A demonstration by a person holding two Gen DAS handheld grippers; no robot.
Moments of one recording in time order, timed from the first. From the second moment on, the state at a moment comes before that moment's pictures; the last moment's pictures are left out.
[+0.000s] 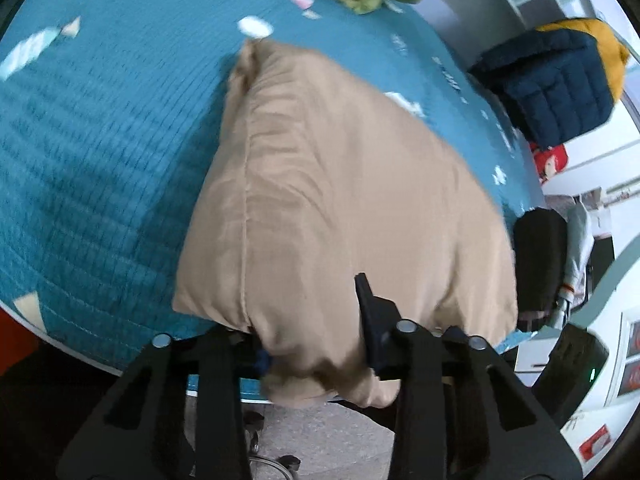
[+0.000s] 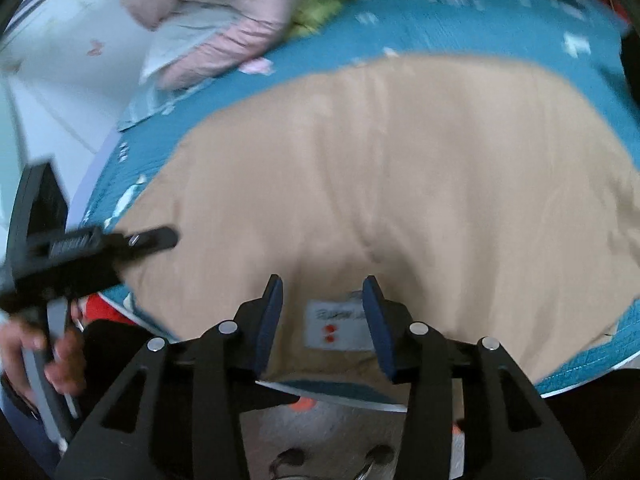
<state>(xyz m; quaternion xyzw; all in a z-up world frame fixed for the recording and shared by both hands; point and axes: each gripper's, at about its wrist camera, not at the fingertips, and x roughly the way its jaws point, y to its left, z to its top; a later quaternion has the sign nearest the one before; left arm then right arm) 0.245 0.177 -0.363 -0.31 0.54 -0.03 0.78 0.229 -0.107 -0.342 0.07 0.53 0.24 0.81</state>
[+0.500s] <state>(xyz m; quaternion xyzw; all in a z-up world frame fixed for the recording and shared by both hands) 0.268 0.151 -0.304 -0.28 0.54 -0.09 0.79 0.185 -0.028 -0.320 -0.05 0.41 0.33 0.85</state>
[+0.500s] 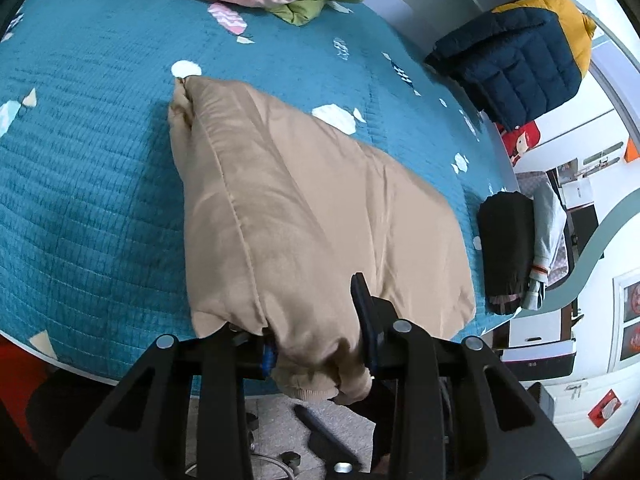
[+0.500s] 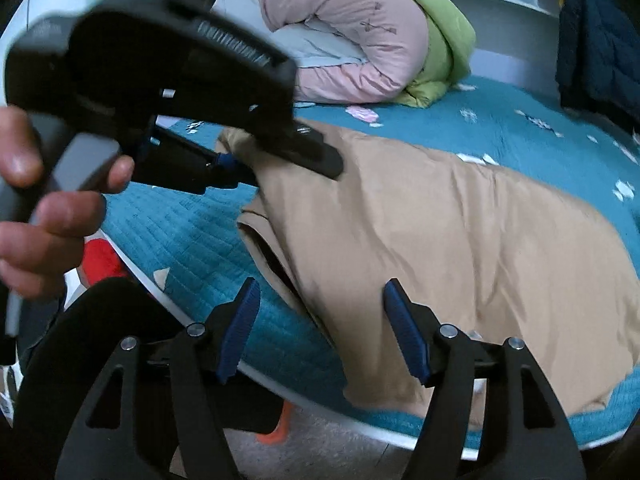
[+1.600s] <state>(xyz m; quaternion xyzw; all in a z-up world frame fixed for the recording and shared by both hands) 0.308 0.005 -0.218 -0.17 0.46 -0.18 0.85 0.255 -0.290 -0.298 0.31 0.40 0.10 0.85</state>
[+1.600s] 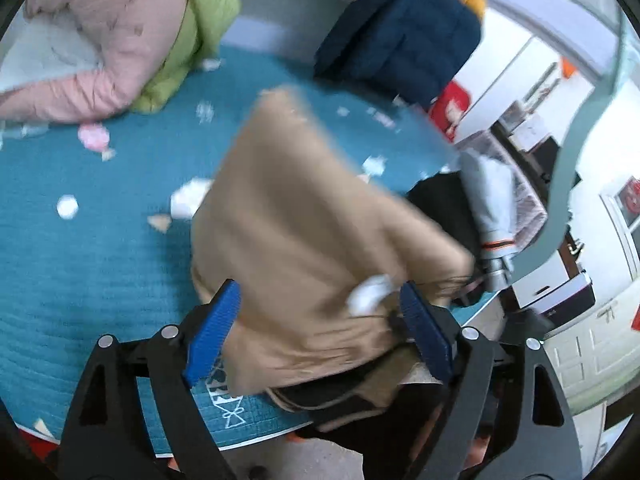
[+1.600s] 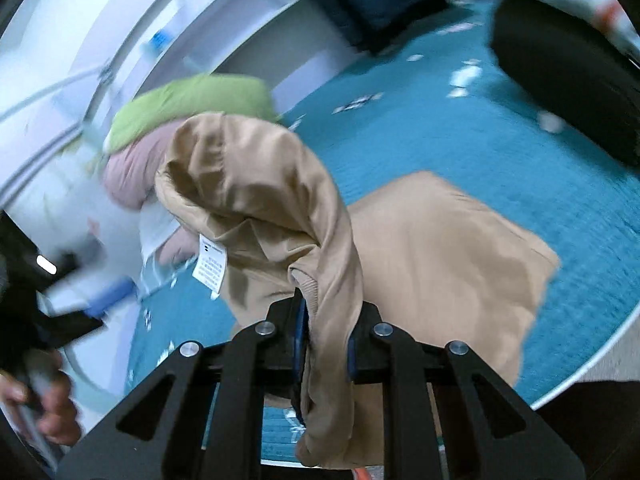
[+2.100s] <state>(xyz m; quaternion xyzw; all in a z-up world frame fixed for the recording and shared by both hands) 0.360 -0.076 -0.338 -0.12 0.57 -0.14 0.80 0.249 -0.367 -0.373 0.47 0.45 0.01 0.76</state>
